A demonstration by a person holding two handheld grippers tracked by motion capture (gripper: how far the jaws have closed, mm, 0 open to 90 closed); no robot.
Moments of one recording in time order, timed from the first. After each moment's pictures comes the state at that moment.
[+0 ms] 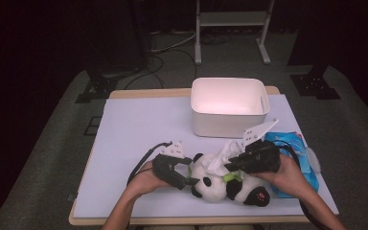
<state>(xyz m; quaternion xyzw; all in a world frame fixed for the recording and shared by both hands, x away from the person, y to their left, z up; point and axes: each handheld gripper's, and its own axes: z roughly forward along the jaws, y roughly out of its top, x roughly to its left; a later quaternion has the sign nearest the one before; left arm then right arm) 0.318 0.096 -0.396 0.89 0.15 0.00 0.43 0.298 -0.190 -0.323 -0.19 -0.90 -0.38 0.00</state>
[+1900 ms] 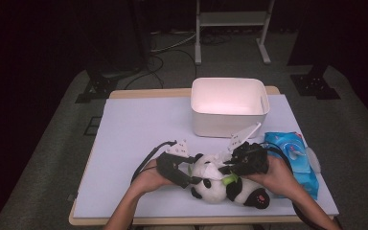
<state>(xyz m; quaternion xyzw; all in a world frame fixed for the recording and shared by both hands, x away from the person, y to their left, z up) 0.324 0.083 -0.399 0.90 0.14 0.00 0.42 0.304 -0.168 -0.339 -0.19 -0.92 -0.33 0.00</state>
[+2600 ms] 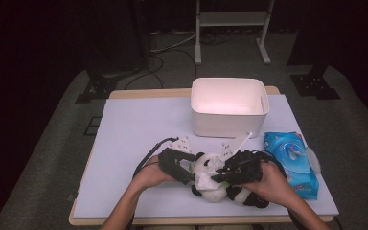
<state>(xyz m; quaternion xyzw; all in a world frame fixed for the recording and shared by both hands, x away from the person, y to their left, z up) 0.336 0.079 -0.398 0.90 0.14 -0.01 0.41 0.282 -0.145 -0.337 -0.14 -0.93 -0.33 -0.01</state>
